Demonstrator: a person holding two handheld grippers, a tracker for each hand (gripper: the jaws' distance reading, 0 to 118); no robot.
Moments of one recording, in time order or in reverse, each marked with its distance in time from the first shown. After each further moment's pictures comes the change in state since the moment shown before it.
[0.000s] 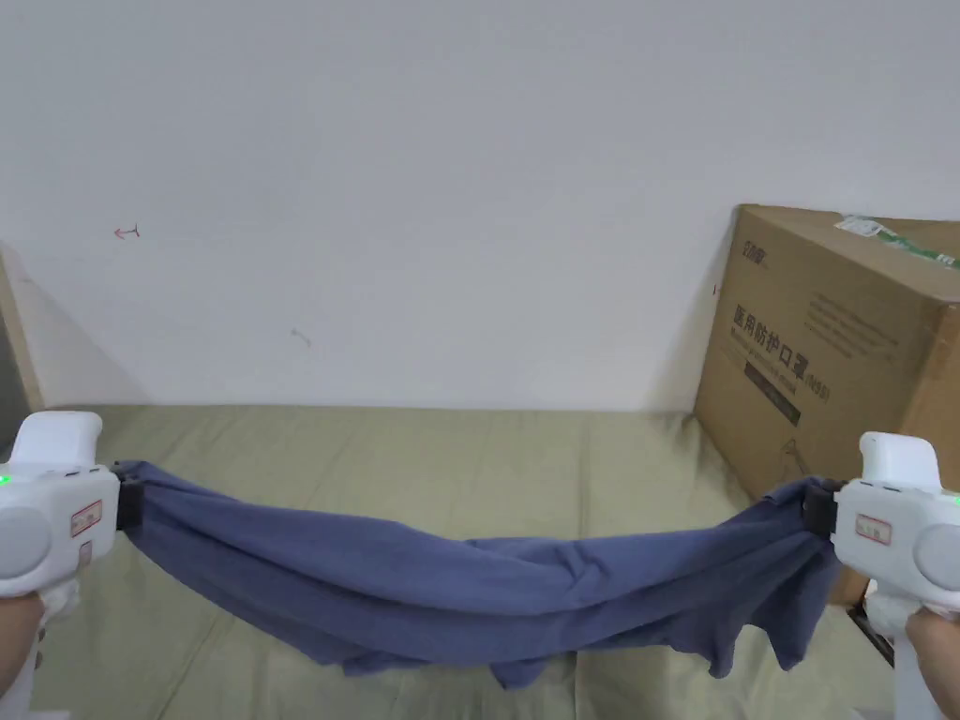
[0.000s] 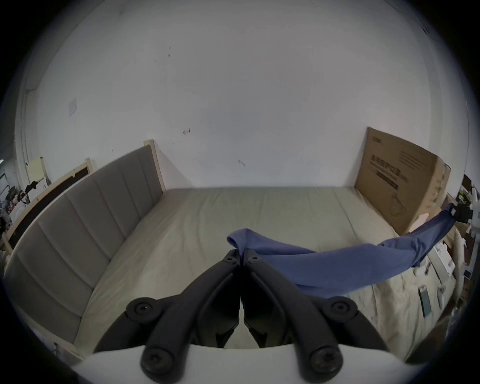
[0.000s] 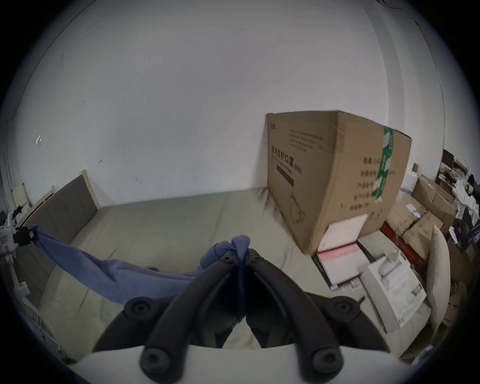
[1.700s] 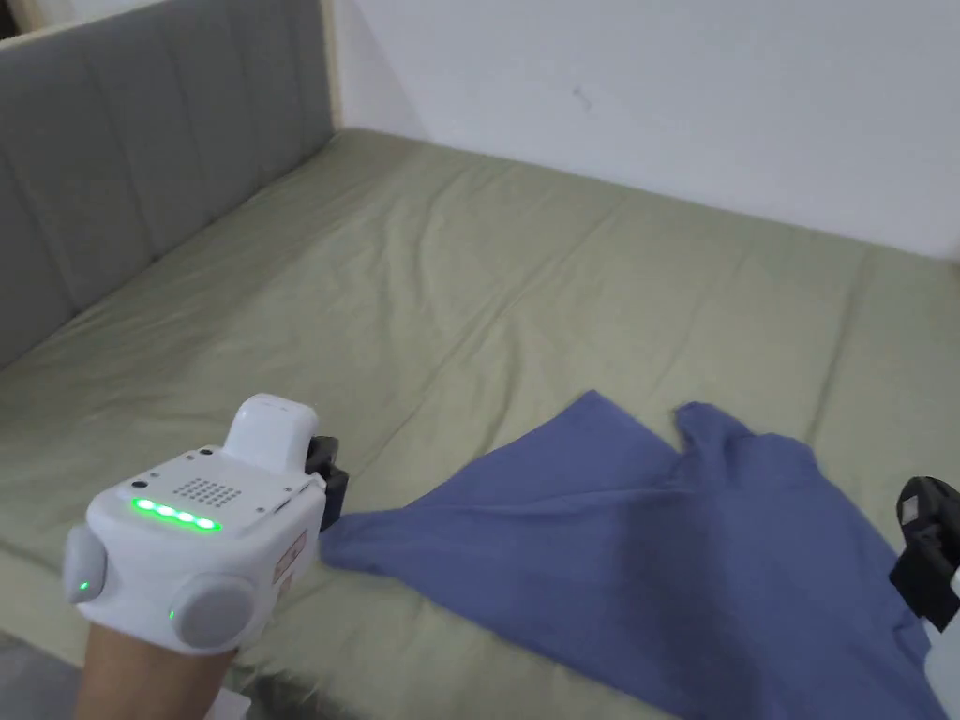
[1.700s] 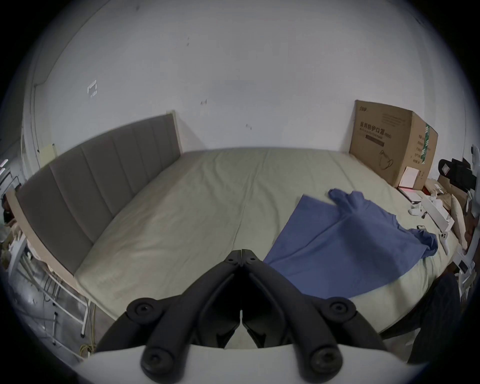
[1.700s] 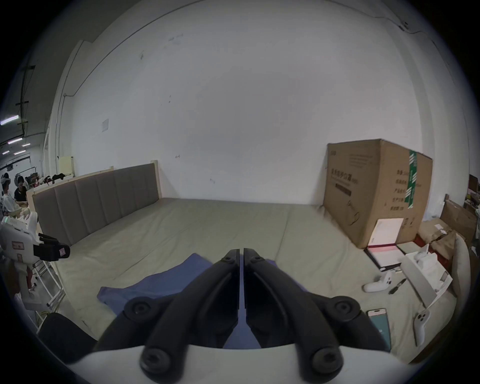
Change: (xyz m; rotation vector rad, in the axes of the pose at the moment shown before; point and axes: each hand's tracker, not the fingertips) left arm -0.025 -0.234 0.133 -0.066 0.063 0.007; right arm -0.167 -0.182 0.137 0.208 0.279 0.158
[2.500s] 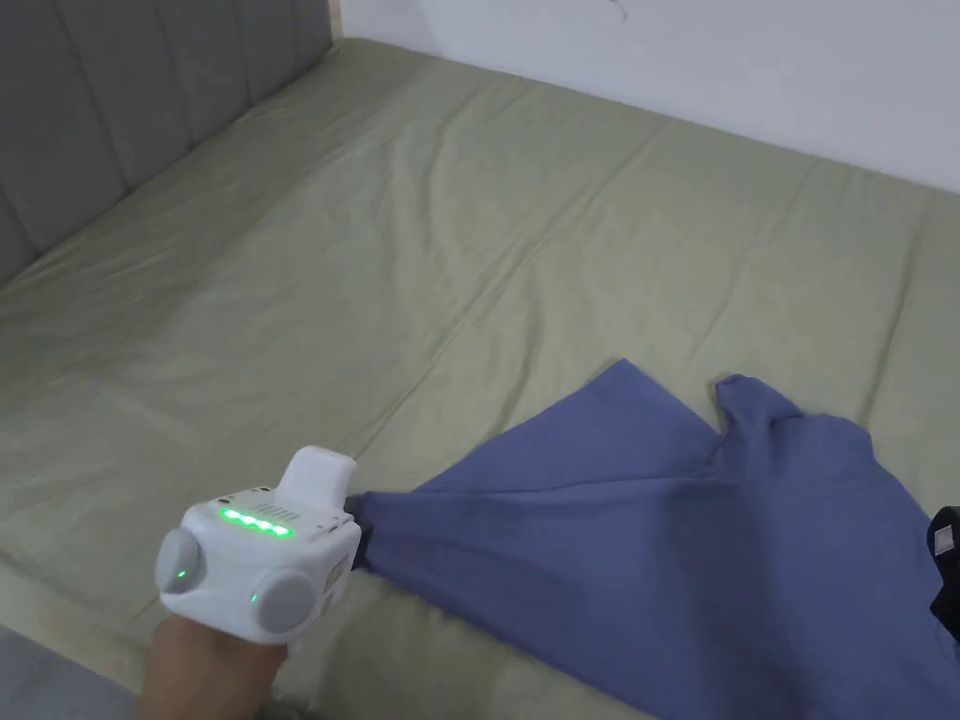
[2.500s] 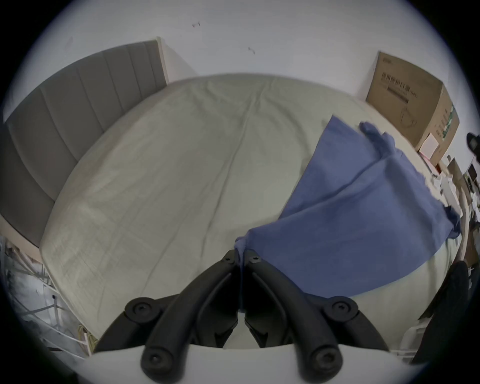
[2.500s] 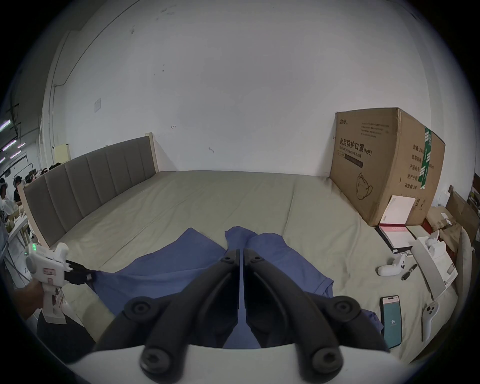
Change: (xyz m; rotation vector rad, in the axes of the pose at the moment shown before) left arm -0.001 -0.056 -0.125 -0.281 -0.037 0.040; right arm 0.006 -0.016 -0.062 -0.173 -0.004 -0.012
